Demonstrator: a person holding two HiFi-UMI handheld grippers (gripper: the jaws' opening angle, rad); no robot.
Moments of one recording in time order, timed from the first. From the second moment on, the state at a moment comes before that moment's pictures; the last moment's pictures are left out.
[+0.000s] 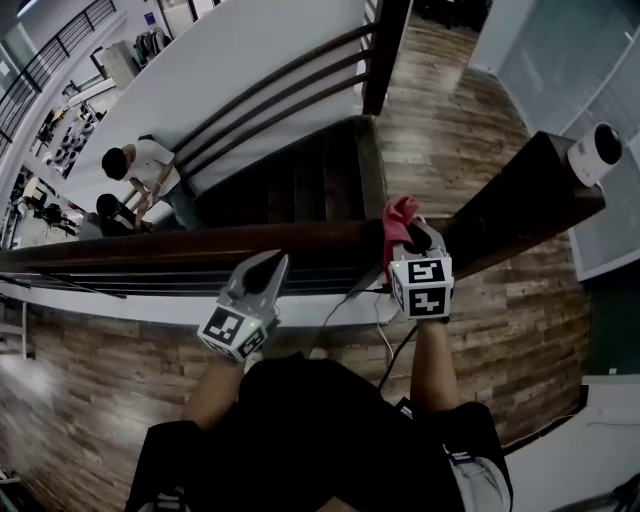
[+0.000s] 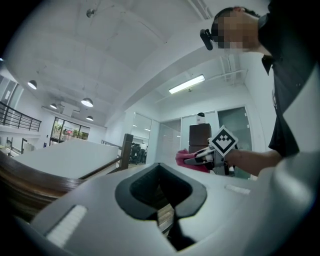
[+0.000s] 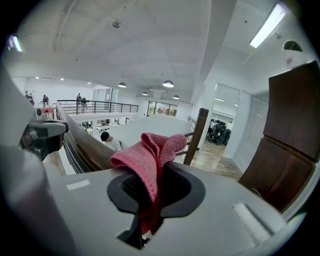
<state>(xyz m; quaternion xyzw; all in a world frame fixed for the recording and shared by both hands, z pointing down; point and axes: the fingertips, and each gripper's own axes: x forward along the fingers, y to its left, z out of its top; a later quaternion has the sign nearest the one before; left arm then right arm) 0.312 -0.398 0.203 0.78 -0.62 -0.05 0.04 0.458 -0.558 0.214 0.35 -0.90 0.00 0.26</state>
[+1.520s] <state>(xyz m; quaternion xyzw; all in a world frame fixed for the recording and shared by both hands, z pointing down) 0.191 -0.299 0.203 0.72 -0.68 -0.08 0.04 0.299 -0.468 0.228 0.24 -0.91 -0.04 0.32</state>
